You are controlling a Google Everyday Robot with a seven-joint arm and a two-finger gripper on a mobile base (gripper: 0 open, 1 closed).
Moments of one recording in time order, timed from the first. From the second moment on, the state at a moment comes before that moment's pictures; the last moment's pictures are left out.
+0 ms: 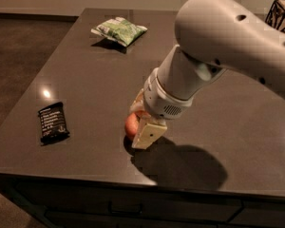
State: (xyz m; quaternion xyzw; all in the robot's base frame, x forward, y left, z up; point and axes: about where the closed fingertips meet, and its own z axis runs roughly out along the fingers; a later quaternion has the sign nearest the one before) arm 0.434 0.006 0.858 -0.73 0.64 0.13 0.20
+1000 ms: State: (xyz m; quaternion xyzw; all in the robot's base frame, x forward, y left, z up) arm 0.491 0.029 0.918 -0.67 0.69 0.15 0.23
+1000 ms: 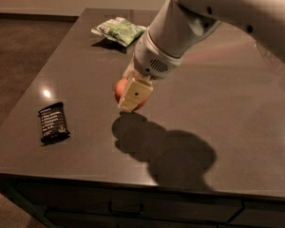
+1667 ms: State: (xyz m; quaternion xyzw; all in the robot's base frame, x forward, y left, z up) arm 0.517 0.042 0.930 -0.63 0.73 0.15 0.24
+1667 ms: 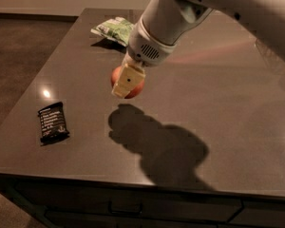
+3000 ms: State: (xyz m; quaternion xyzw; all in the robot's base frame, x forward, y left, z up) arm 0.643 -0.001 0.926 -0.45 0.85 0.05 0.28
